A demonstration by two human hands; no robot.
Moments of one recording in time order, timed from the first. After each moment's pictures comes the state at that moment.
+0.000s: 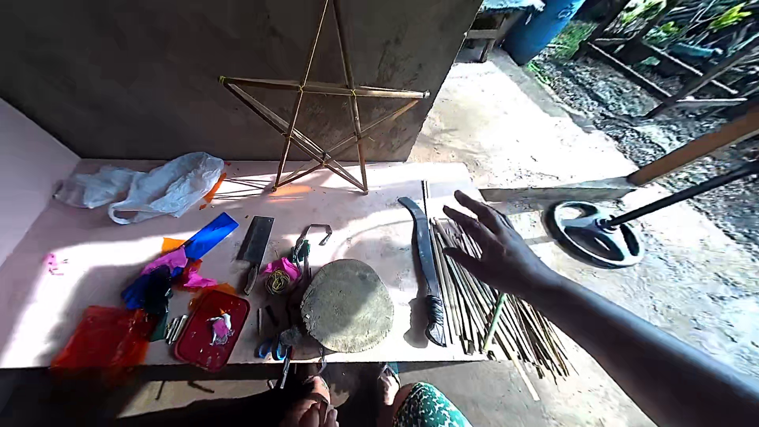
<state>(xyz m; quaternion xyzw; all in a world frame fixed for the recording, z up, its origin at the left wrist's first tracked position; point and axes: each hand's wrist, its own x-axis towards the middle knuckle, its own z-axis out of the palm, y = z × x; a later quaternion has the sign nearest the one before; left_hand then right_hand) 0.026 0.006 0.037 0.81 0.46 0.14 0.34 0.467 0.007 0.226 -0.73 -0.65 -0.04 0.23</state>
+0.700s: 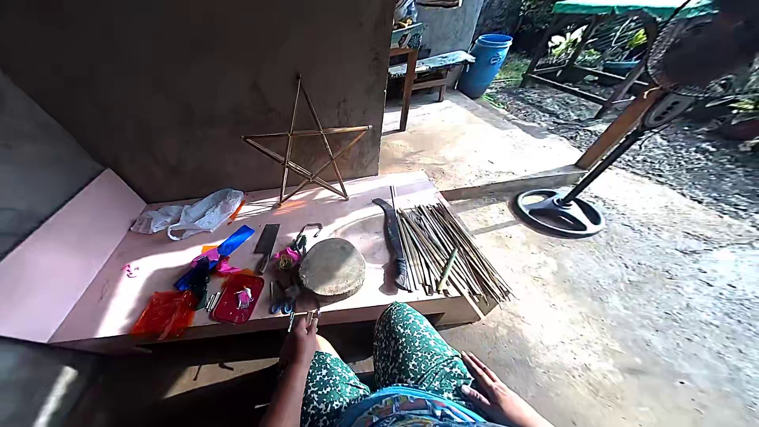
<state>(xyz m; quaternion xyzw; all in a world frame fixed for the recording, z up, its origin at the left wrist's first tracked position) 0.025 -0.023 0.057 0.78 0.53 0.09 0.32 0.262 -0.394 0.052 -0.82 -0.38 0.33 0.26</state>
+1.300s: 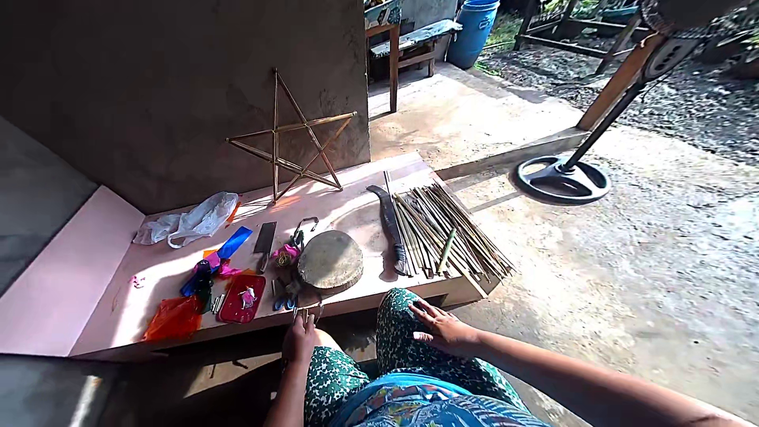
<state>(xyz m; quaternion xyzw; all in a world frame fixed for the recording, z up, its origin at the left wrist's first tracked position) 0.017 -0.027 0.051 0.79 0.53 0.12 0.29 0.300 -0.282 0.071 -0.76 -0.51 0.38 0.10</state>
